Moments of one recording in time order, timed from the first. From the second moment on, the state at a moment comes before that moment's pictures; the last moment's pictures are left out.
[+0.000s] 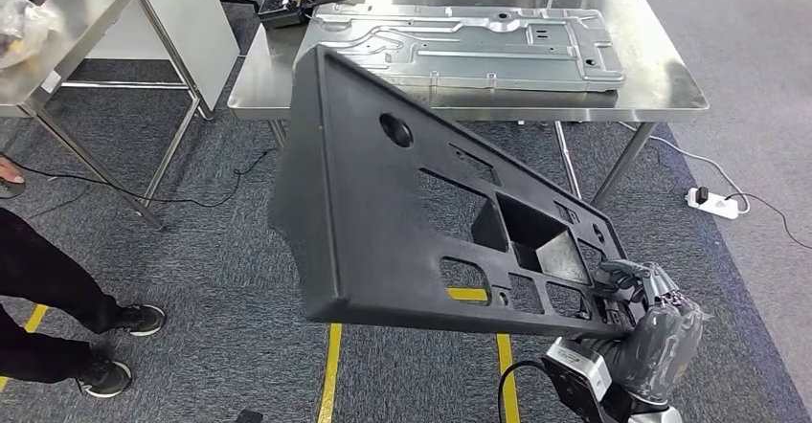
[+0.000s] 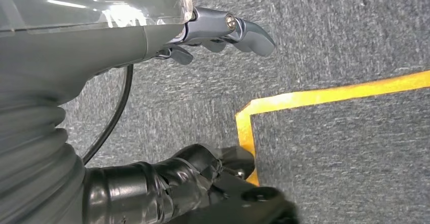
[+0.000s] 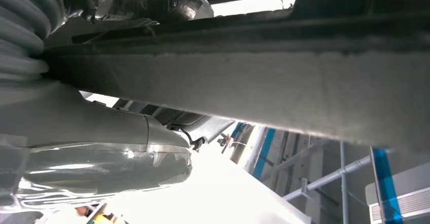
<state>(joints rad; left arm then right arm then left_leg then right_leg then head) -0.08 -0.23 1.00 -0.20 -1.24 0.15 -0.43 0.21 0.04 0.21 -1.83 0.97 -0.70 -0.33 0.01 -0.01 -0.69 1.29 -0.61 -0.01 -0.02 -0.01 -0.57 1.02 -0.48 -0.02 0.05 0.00</state>
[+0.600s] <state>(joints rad) -0.08 -0.23 1.00 -0.20 -1.24 0.15 -0.43 0.20 0.04 0.21 -1.83 0.97 -0.70 -0.34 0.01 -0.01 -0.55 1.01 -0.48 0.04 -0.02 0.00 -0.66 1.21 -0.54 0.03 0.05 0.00</state>
